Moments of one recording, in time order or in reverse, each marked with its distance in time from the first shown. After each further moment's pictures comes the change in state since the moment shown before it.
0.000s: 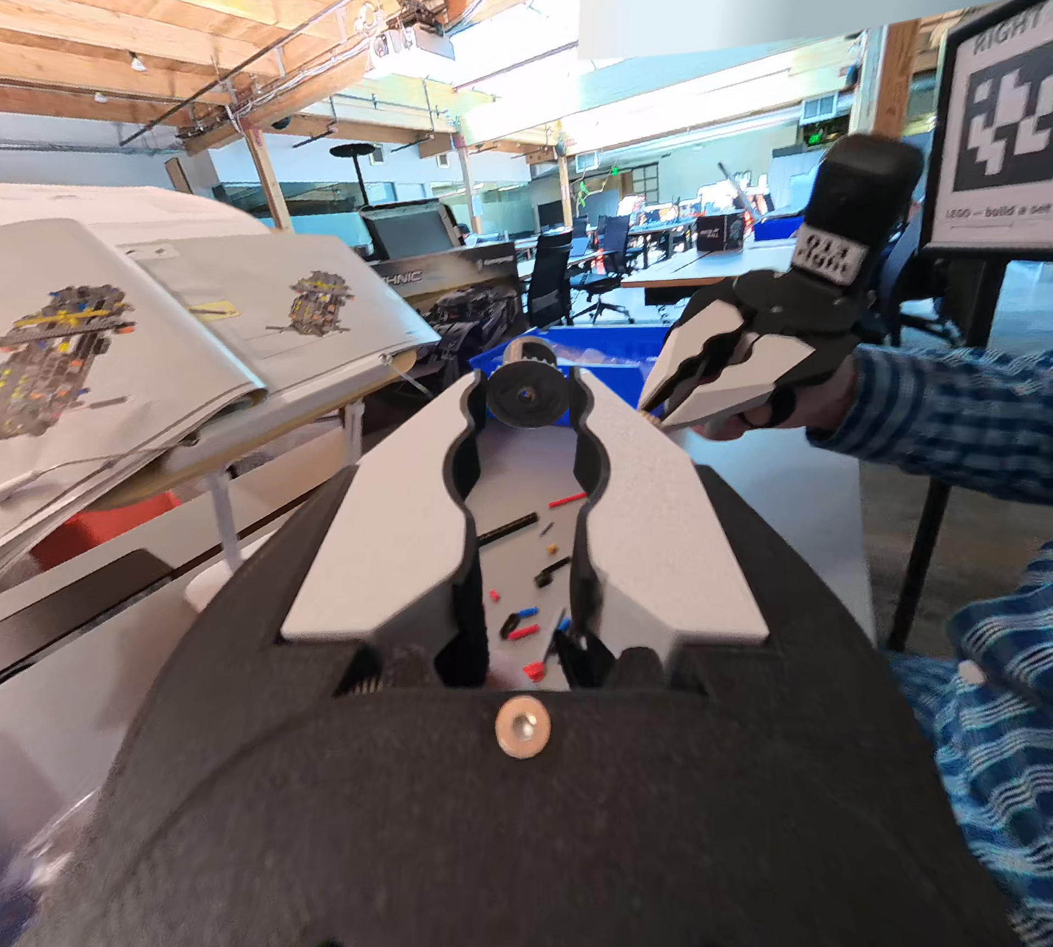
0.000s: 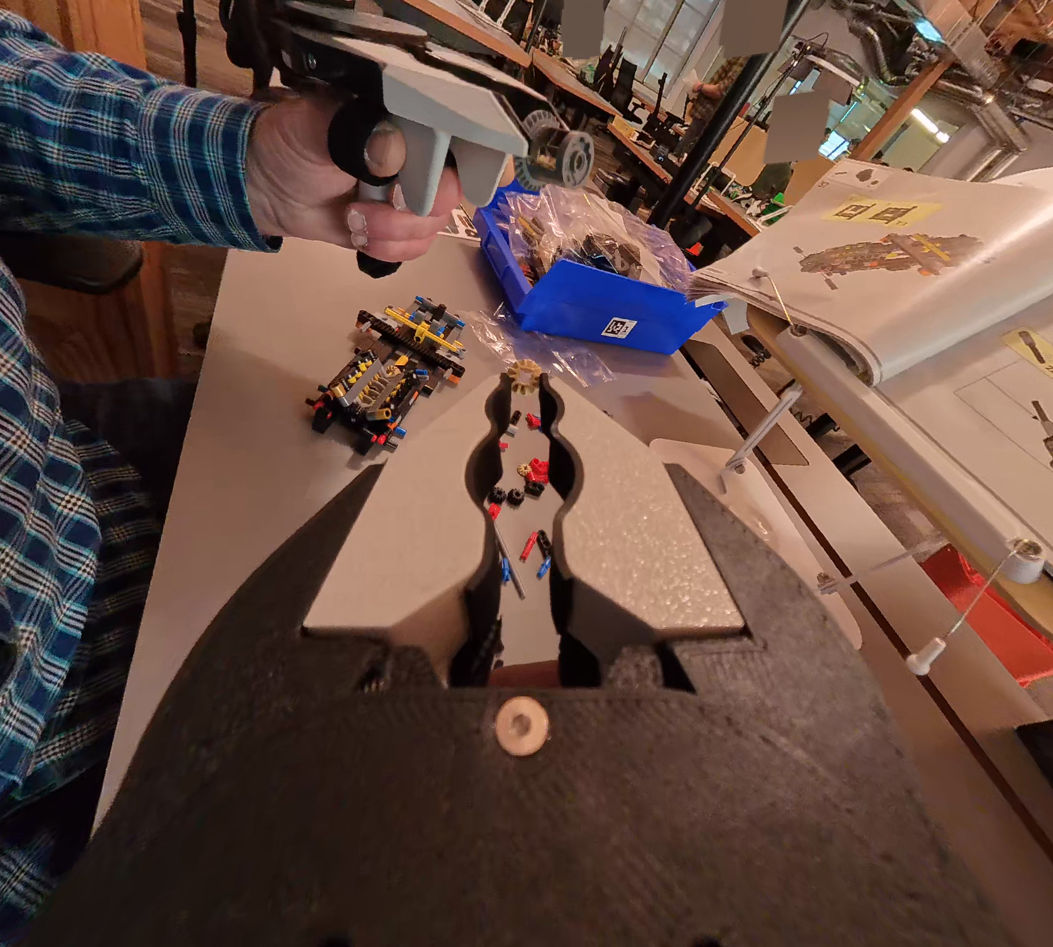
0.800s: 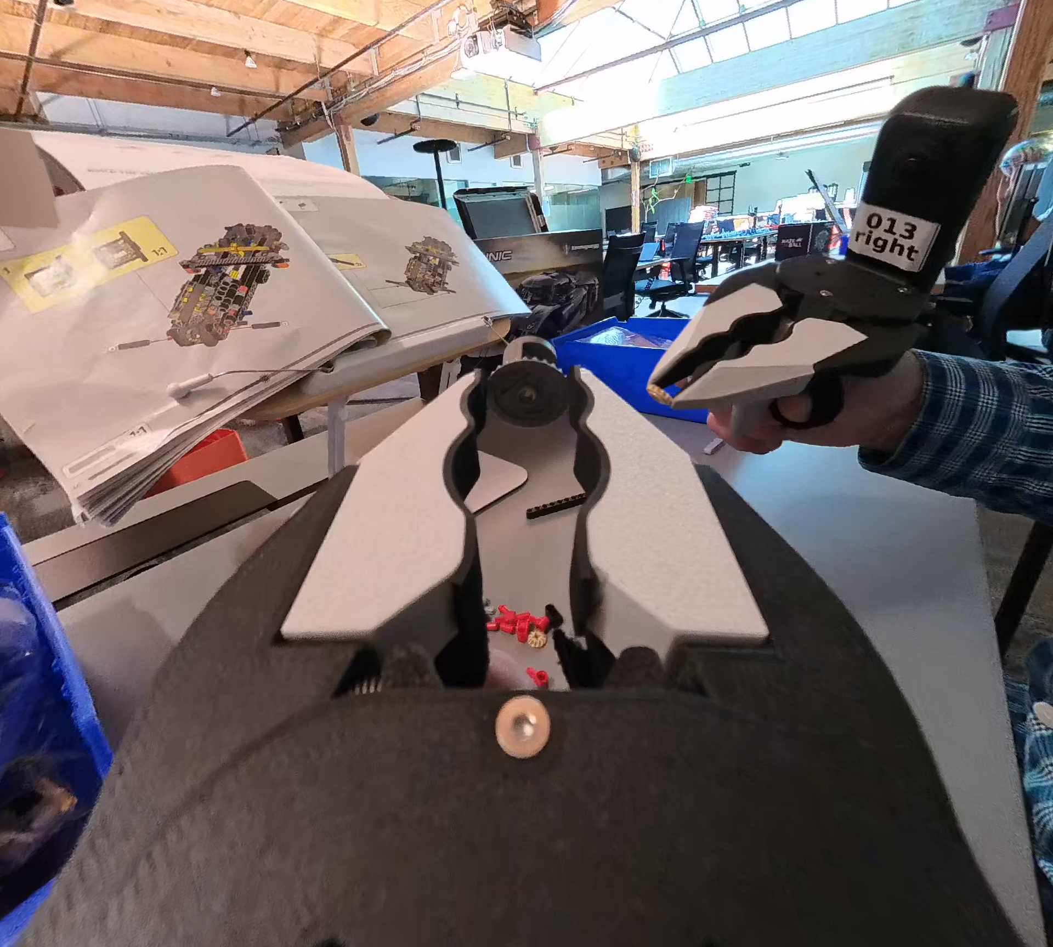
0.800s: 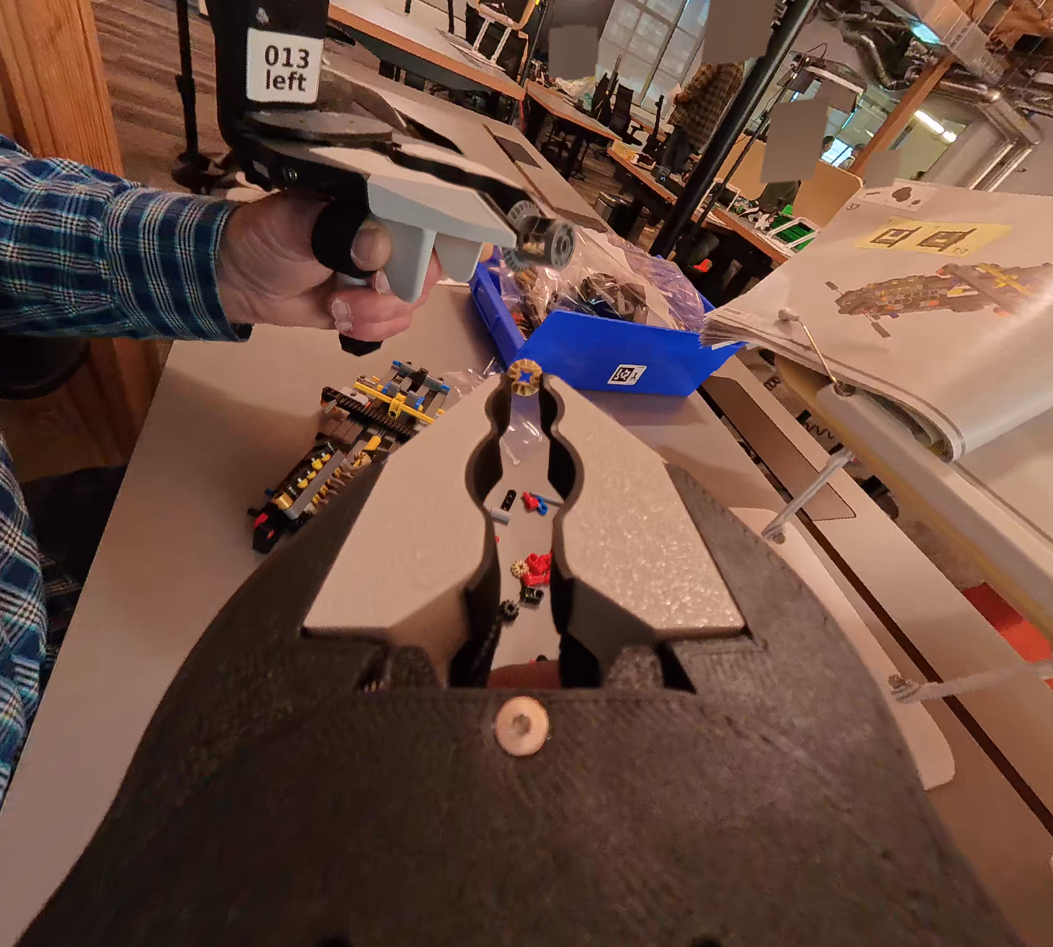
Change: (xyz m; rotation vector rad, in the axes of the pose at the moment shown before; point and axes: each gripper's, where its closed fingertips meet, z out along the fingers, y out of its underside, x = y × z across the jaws) left arm -0.060 0.024 -0.032 0.007 -0.139 -0.026; right arm 0.014 -0.014 0.077 0.047 -0.005 0.061
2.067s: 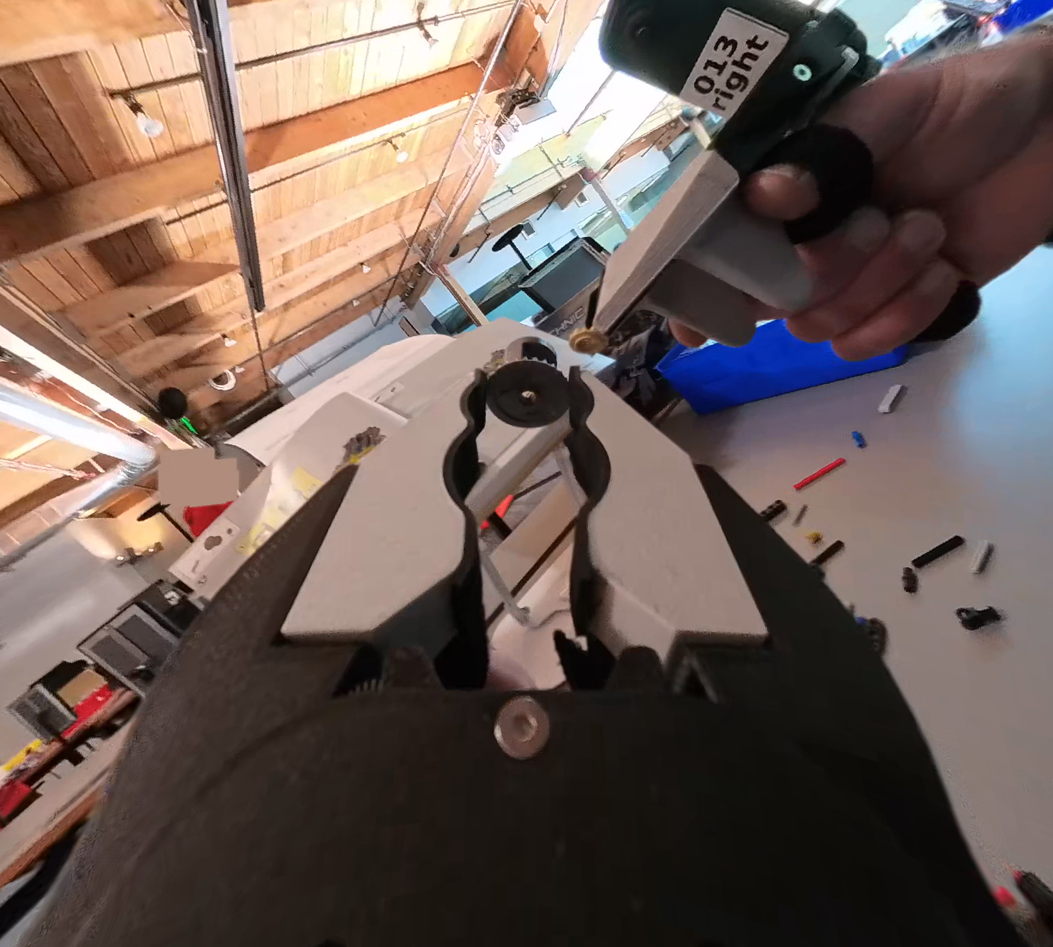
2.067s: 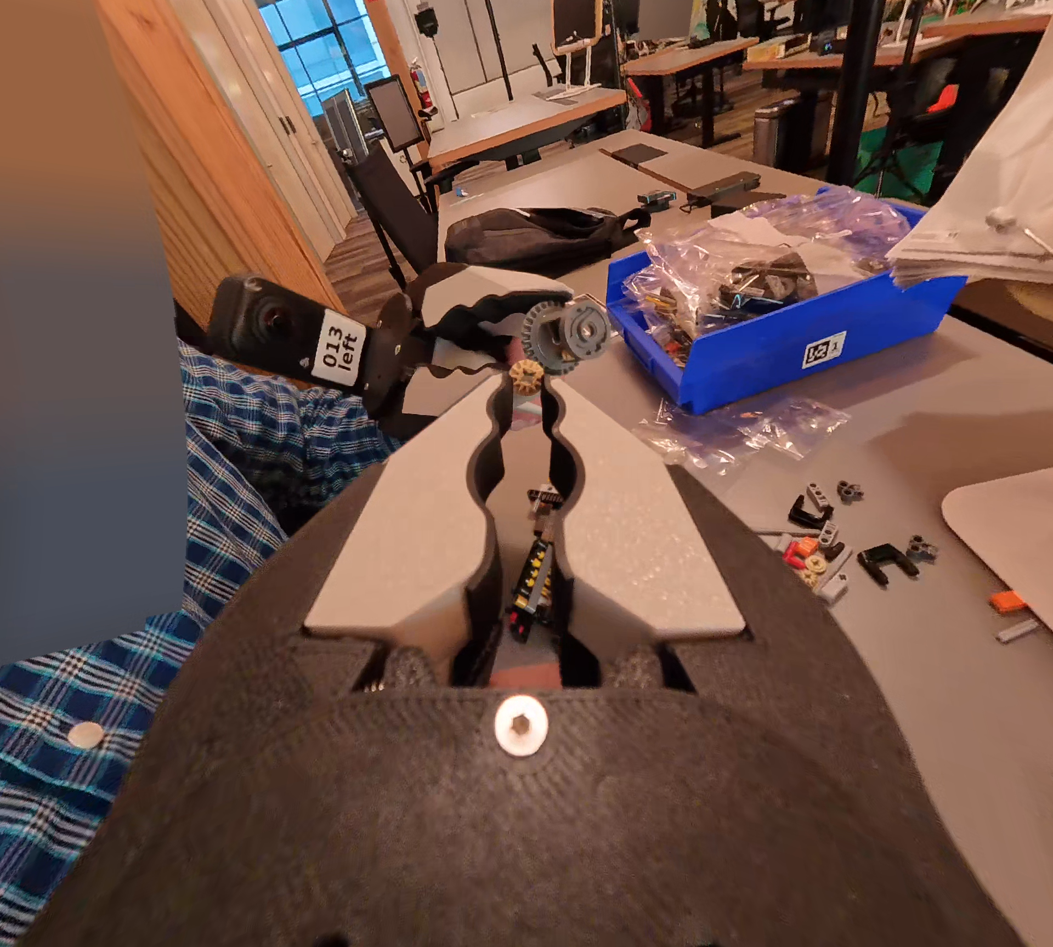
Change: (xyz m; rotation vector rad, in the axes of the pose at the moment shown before) left arm 0.034 -0.039 0.026 0.089 -0.082 0.604; right arm 0.001 -0.066 0.000 0.024 -0.236 0.605
